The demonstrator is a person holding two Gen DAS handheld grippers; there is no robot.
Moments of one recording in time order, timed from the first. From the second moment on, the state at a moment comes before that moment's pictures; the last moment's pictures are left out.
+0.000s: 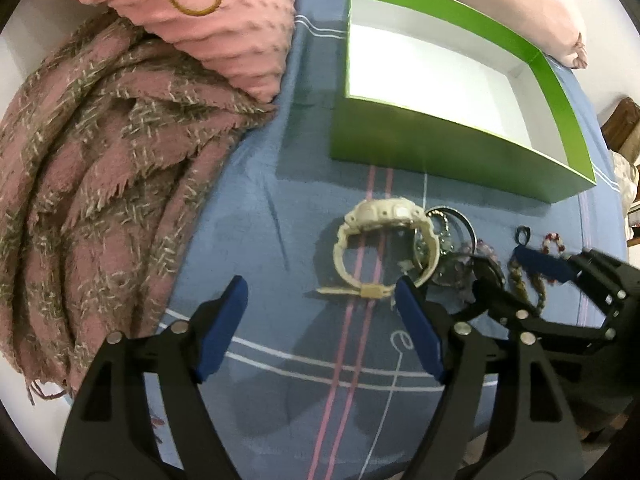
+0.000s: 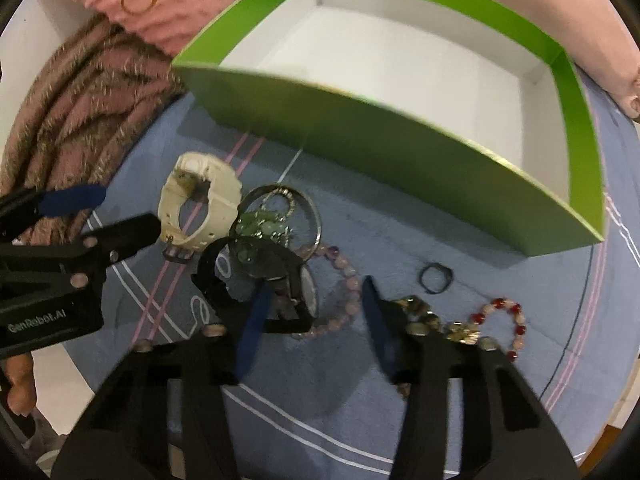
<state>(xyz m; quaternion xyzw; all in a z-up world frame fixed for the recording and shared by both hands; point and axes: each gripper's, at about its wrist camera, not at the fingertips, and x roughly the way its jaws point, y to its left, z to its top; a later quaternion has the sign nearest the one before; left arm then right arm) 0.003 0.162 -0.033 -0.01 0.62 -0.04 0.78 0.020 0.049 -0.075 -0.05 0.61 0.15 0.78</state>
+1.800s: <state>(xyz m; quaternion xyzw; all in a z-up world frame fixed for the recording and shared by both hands) 0.048 0.150 -0.069 0.03 0.63 -0.06 0.78 -0.003 0.002 -0.042 0.01 0.59 0.11 0.80</state>
